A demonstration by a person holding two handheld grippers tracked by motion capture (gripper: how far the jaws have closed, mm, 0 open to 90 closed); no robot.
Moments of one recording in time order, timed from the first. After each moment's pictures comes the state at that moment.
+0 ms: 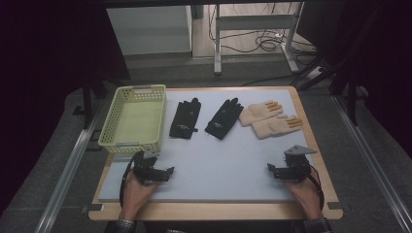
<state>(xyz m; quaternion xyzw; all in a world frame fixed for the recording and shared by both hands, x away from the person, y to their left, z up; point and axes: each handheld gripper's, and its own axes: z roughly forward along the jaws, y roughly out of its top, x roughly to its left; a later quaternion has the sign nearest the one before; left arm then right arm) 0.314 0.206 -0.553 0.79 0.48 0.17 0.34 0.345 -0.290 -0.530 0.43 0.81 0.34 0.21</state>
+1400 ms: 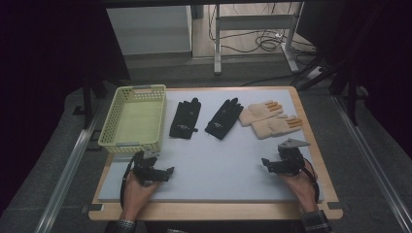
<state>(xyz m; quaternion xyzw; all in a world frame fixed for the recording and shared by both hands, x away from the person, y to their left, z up) 0.313 0.206 -0.554 0.79 0.48 0.17 0.34 0.360 -0.269 -0.517 0.42 0.82 0.35 0.19</state>
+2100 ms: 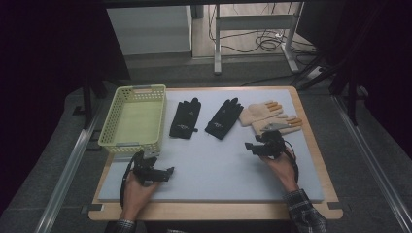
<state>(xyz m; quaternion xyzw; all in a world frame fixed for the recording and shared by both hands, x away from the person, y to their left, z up) 0.313 0.206 -0.554 0.79 0.48 0.17 0.34 0.407 -0.217 -0.503 0.39 0.82 0.39 0.15</state>
